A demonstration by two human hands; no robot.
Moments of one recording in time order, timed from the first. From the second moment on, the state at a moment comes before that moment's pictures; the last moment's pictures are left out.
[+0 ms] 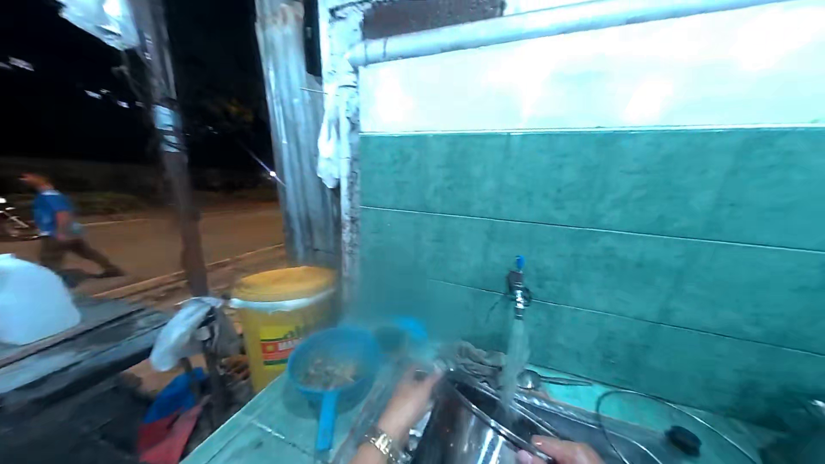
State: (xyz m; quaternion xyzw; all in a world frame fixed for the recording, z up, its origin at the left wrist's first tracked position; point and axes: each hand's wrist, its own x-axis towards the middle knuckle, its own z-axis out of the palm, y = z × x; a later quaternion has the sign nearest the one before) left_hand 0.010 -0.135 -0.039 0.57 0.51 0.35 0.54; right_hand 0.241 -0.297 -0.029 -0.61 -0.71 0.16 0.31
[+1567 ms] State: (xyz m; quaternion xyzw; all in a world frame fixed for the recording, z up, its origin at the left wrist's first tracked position) left_hand 0.035 -0.271 -0.058 0.83 0.14 0.47 0.27; right_hand 0.246 -0.233 -0.002 -0.64 -0.55 0.43 0.34
